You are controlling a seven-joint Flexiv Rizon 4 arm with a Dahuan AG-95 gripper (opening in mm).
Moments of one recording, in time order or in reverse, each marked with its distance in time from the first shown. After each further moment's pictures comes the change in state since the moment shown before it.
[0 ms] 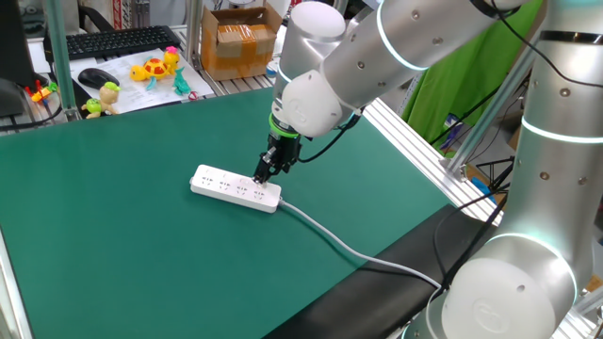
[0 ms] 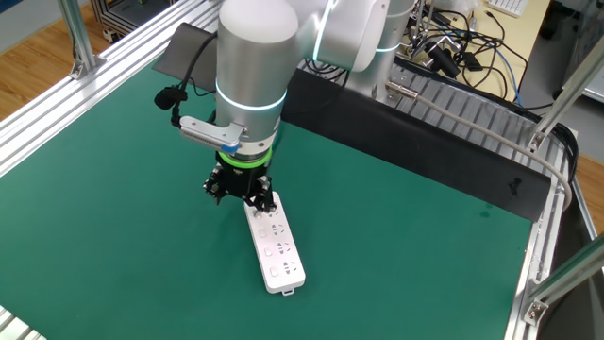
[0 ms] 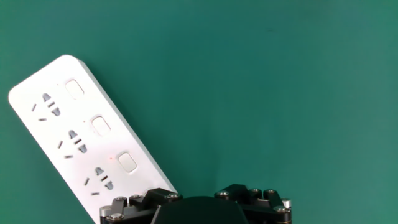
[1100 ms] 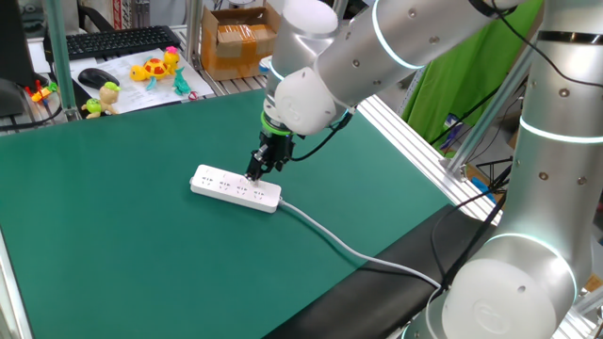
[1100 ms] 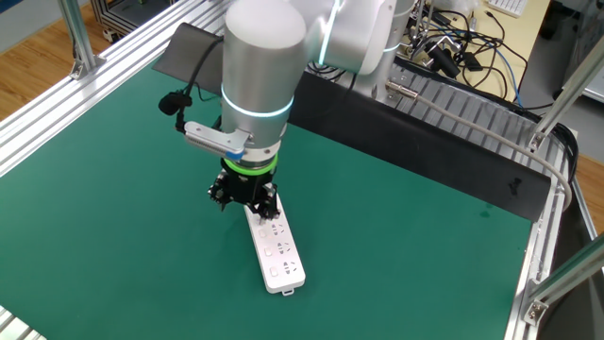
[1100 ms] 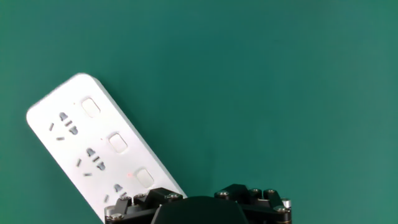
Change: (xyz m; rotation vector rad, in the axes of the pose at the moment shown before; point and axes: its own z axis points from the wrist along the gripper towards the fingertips) arm -0.017 0.018 -0.007 -0.005 -0.011 0.036
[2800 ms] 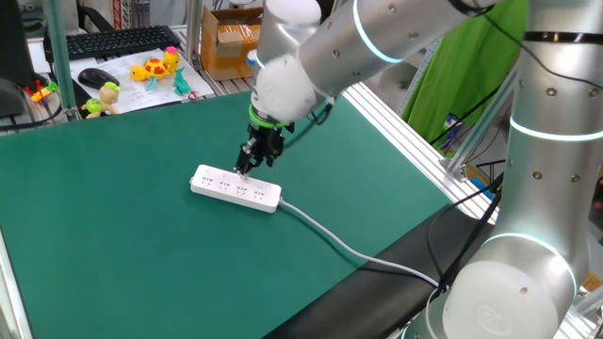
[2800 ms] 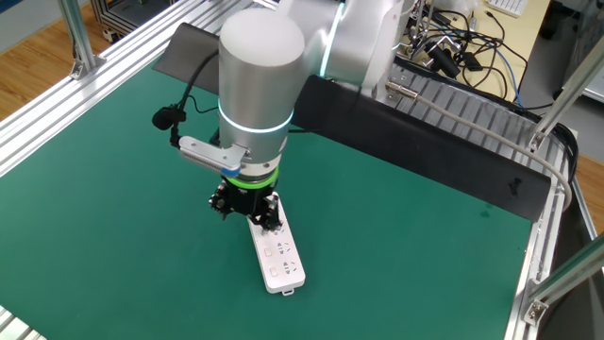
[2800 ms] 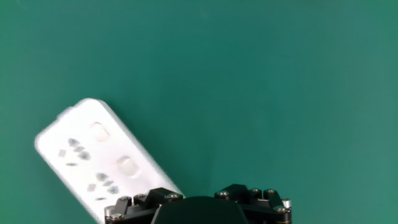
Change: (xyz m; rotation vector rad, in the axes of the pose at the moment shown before) arm -0.024 0.015 -0.016 -0.009 0.040 0.028
